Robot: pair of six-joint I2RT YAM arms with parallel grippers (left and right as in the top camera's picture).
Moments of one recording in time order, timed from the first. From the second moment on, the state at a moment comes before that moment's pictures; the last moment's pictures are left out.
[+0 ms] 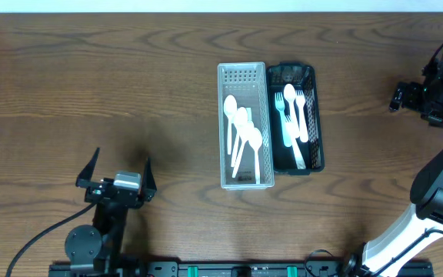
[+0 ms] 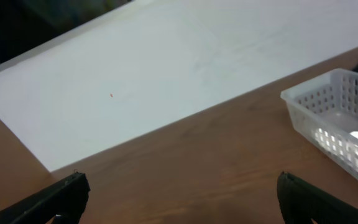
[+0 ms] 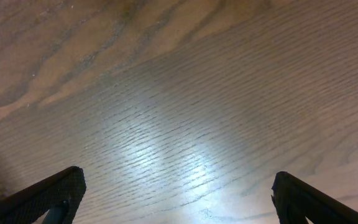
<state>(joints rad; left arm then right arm) 0.03 0.01 0.20 -0.19 0.14 0.38 -0.40 2.01 1.72 -1.18 0.04 0.03</state>
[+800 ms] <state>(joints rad) 0.05 0.01 0.02 -0.10 0.14 0.38 -0.40 2.01 1.72 -1.18 0.04 0.03</state>
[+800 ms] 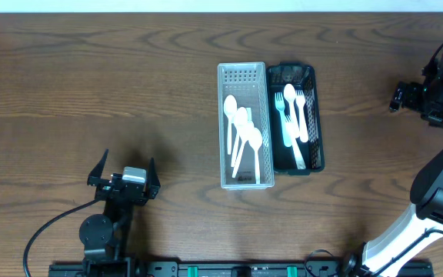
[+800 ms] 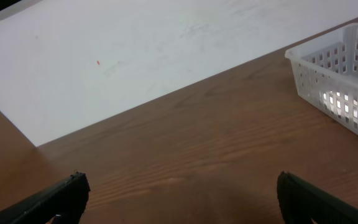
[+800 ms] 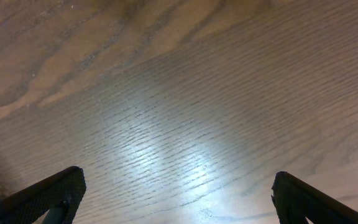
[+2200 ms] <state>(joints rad) 0.05 0.01 0.02 -0.10 0.13 0.38 -0.40 2.00 1.71 -1.00 0.06 0.03</state>
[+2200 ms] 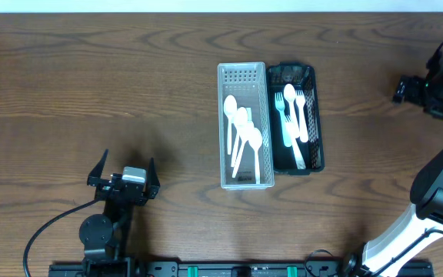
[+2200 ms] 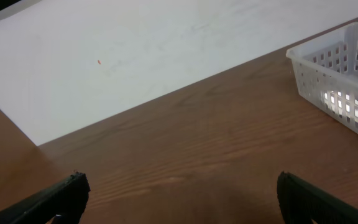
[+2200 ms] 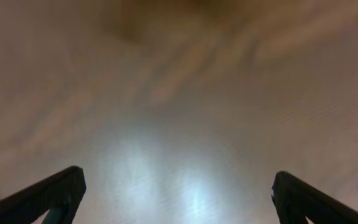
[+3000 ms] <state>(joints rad) 0.05 0.01 0.02 -0.10 0.13 0.38 -0.01 0.59 0.54 -0.02 0.06 0.11</state>
